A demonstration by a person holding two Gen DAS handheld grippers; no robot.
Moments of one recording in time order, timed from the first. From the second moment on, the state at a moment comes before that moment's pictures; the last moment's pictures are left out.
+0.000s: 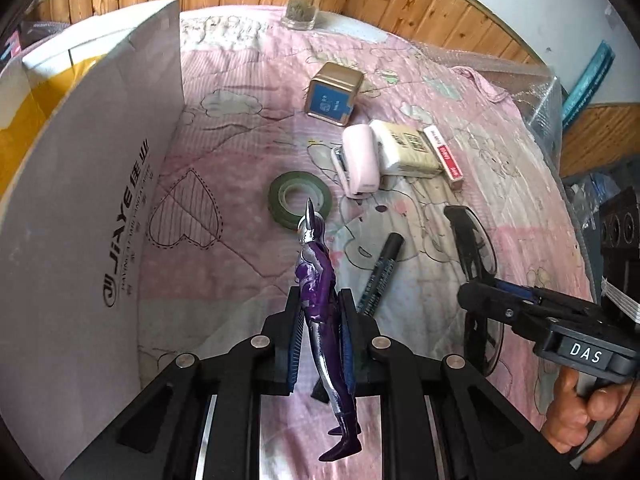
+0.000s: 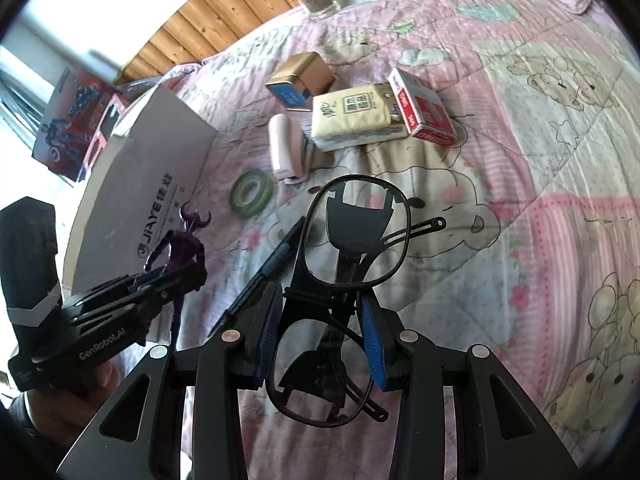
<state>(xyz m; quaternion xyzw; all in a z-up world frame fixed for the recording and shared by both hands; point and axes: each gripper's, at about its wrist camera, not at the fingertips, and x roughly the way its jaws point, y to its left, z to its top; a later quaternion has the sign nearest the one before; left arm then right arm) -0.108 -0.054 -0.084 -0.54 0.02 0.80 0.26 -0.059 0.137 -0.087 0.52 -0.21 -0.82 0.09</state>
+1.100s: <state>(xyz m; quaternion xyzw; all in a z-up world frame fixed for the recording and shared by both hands) -0.039 -0.124 0.005 -0.48 -0.01 0.83 0.29 -0.002 0.028 -0.036 0.52 -0.13 -0.84 0.11</state>
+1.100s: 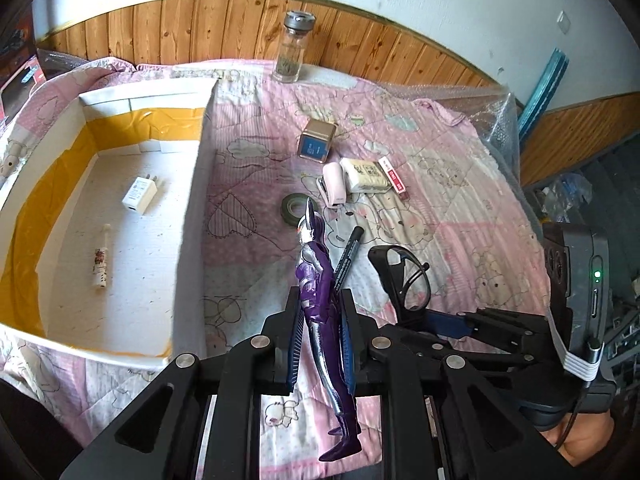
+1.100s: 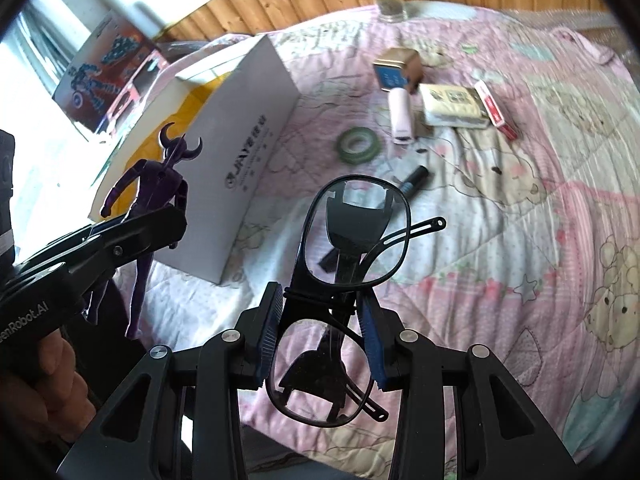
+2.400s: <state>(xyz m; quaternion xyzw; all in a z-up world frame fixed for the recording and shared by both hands) -0.060 -0.257 0.065 -0.42 -0.11 0.87 0.25 -0.030 -0.111 0.062 0.48 0.03 -0.85 0.21</state>
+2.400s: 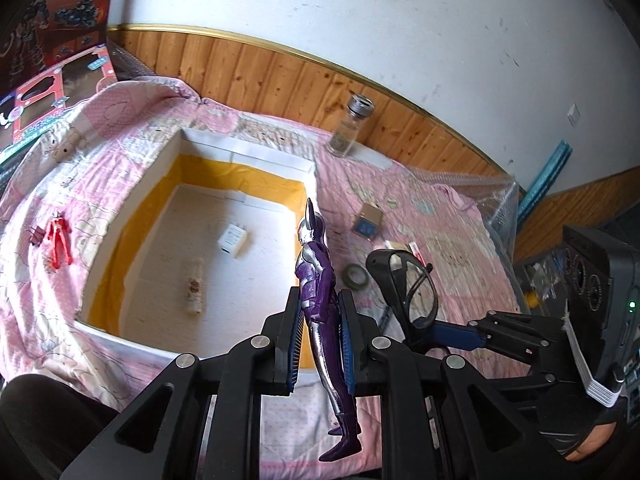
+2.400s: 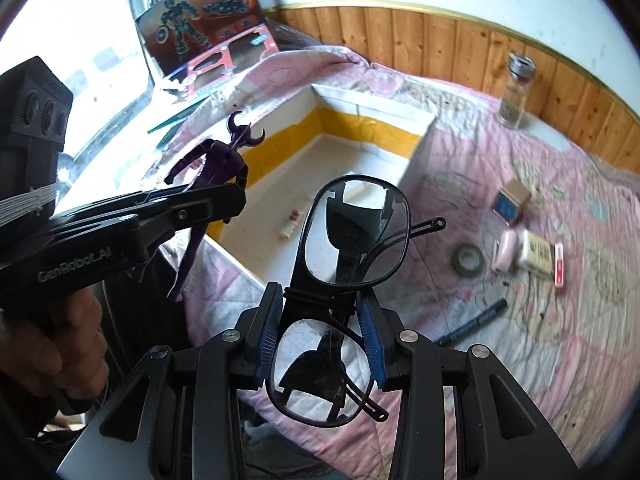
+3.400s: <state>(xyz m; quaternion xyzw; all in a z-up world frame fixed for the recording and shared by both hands) -0.126 -0.313 0.037 -0.44 -0.15 0.86 0.20 -0.140 -0.184 0.064 0.49 0.08 -0.84 0.23</state>
